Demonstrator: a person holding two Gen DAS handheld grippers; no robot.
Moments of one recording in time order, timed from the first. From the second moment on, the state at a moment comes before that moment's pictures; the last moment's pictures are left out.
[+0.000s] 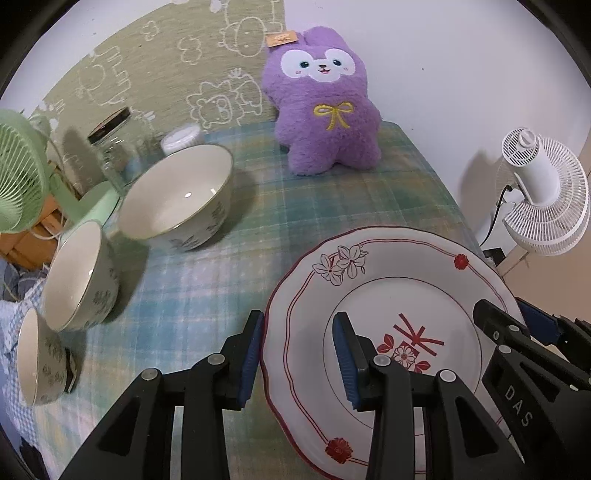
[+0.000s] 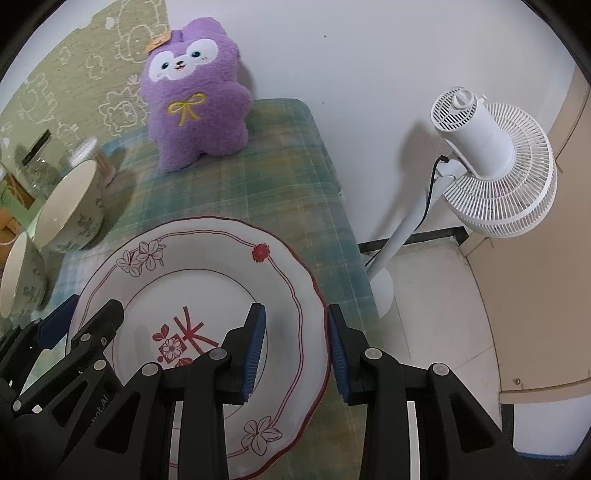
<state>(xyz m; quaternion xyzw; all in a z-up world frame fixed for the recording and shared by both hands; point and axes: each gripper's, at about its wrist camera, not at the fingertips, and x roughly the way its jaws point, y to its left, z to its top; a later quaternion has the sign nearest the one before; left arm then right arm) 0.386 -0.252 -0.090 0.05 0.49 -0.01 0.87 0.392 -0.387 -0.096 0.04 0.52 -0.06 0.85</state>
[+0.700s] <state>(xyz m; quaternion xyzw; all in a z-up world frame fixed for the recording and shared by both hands) 0.301 -0.242 -0.052 0.04 0.47 0.01 0.88 0.315 -0.374 -0.056 0.04 0.51 -0.04 0.86</state>
